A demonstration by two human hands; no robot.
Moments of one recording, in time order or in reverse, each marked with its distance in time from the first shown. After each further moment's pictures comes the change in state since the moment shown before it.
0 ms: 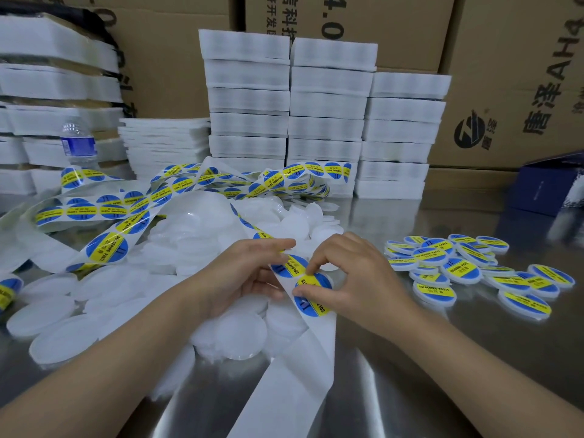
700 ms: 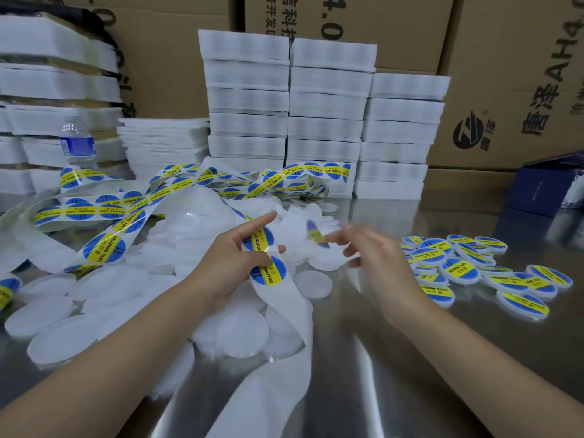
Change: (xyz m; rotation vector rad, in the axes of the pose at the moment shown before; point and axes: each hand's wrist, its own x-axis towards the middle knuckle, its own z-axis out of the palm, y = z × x) left_hand 0.010 -0.007 -0.005 -0.024 0.288 0.187; right_hand 0.012 0.013 -0.003 0.673 0.213 0.590
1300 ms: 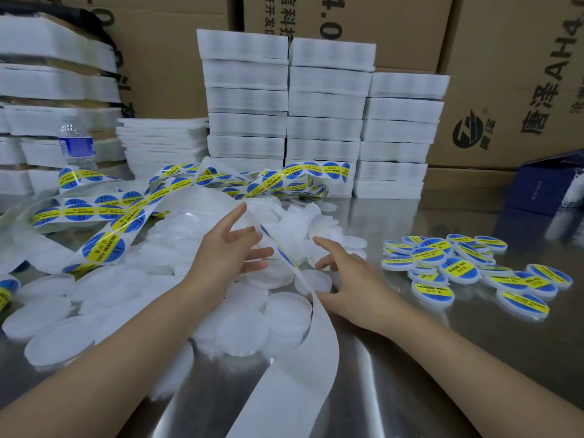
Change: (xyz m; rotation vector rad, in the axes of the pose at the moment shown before) left_hand 0.004 0.001 -0.001 -0.137 0.203 -0.024; right_hand 0.000 0.033 0.000 -0.784 -0.346 -0.159
